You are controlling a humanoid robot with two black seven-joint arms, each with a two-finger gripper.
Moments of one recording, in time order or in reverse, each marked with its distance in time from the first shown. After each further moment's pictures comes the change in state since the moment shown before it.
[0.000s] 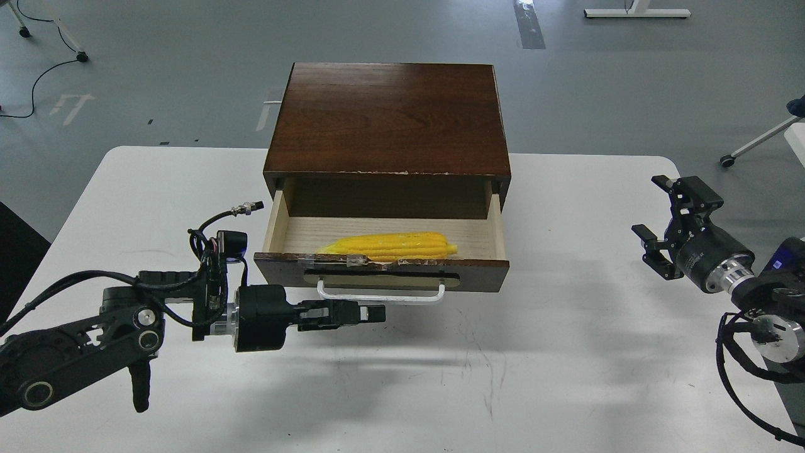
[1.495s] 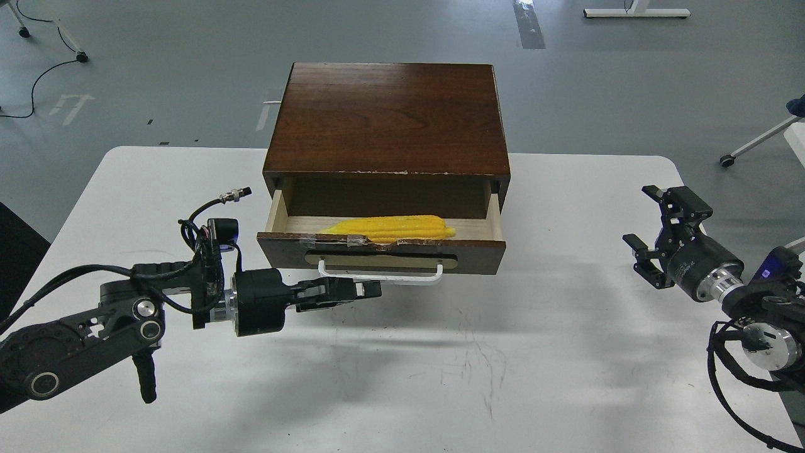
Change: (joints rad) left arm 0.000 -0.018 -0.032 0.047 -0.055 0.072 0.006; right arm -0.029 0.027 0.000 0.001 0.000 -0.001 0.000
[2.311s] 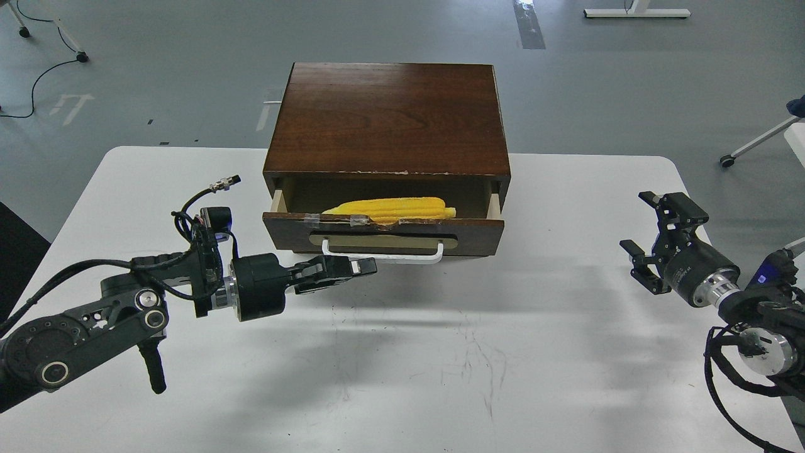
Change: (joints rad) left arm 0.000 -0.040 -0.030 0.072 -0.009 0.020 0.004; right arm -0.010 0.005 0.001 0.000 0.000 -0.001 0.000
